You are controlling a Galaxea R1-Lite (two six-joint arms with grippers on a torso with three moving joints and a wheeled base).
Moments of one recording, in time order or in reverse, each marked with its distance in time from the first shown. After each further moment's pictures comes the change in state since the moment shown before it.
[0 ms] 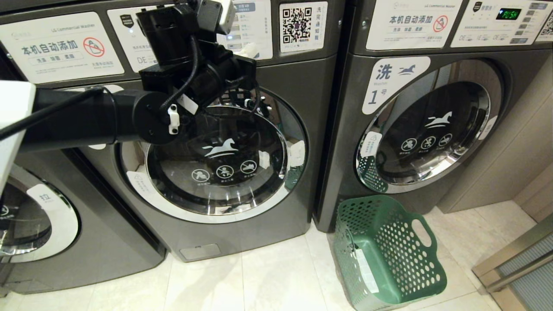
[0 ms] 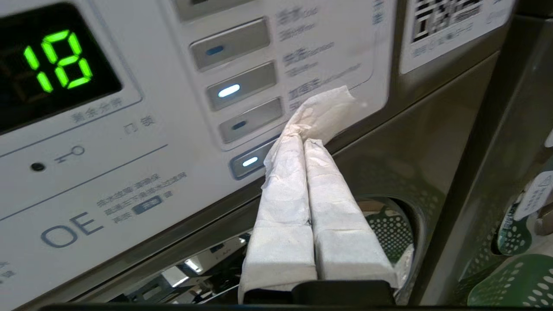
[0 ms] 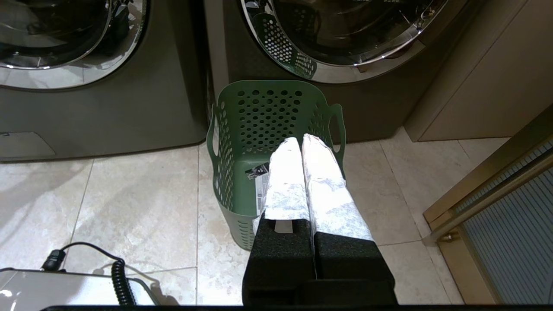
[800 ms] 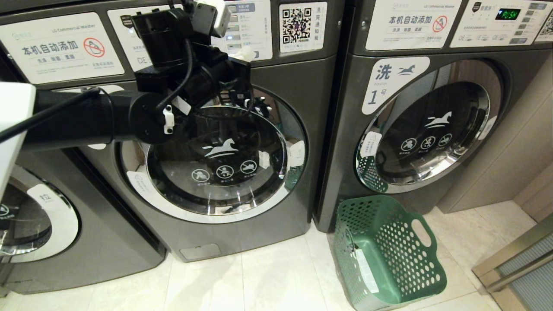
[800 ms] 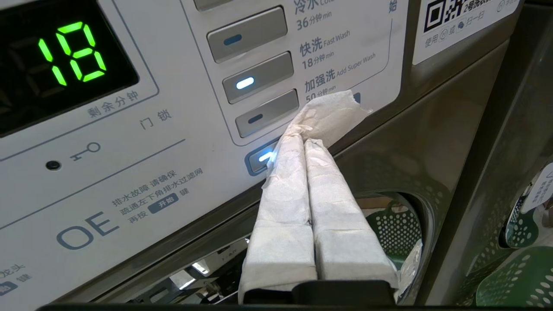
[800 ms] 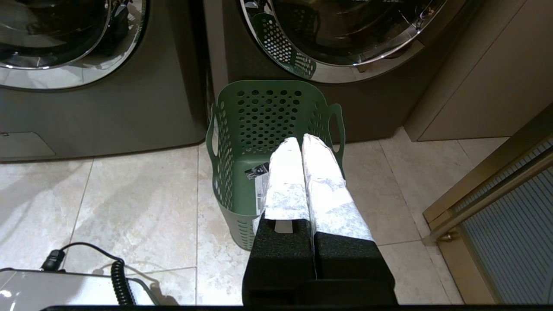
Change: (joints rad) left arm 0.059 0.008 -0.002 0.004 -0.035 0.001; right arm 0.000 0.000 0.000 0.000 0.000 -0.001
